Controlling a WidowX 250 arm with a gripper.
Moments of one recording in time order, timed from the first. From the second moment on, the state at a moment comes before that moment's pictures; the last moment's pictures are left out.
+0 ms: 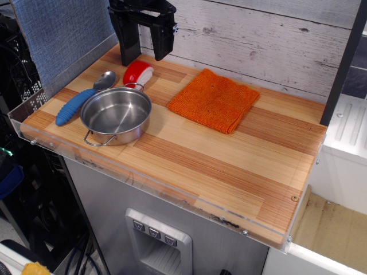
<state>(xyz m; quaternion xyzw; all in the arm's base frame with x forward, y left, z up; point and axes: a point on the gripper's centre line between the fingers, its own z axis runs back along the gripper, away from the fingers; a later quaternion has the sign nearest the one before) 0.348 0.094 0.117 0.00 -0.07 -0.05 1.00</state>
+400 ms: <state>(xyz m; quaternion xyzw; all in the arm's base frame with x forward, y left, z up) 0.347 0.092 0.104 0.00 -0.05 -0.05 1.00</state>
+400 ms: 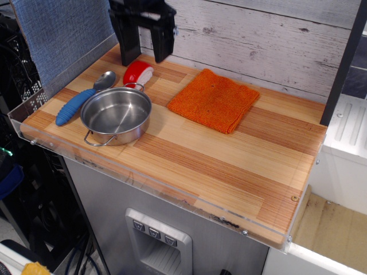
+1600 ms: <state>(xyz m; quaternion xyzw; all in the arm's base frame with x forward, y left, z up) 0.405 0.019 0.036 0.05 -0.04 -0.10 0.99</state>
